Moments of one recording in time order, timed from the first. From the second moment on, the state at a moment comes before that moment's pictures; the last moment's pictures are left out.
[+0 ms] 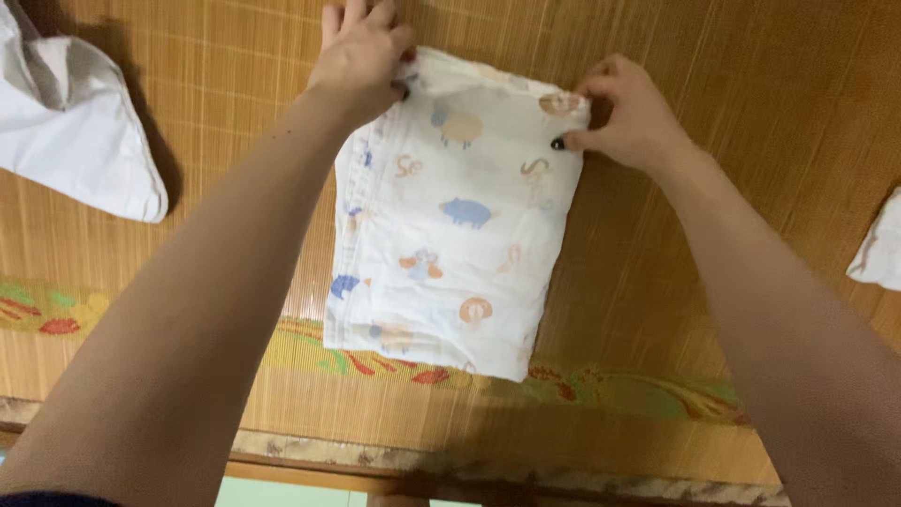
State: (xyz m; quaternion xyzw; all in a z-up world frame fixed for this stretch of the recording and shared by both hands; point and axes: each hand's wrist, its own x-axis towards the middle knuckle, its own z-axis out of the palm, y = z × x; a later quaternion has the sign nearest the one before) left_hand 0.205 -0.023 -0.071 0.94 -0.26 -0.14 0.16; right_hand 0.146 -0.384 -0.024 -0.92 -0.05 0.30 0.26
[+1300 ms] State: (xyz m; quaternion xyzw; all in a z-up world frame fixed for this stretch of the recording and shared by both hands) left_hand 0.234 -0.019 -0.045 0.91 -0.13 -0.38 0.10; right_hand 0.169 -0.366 -0.013 -0.89 -0.06 0.42 0.18
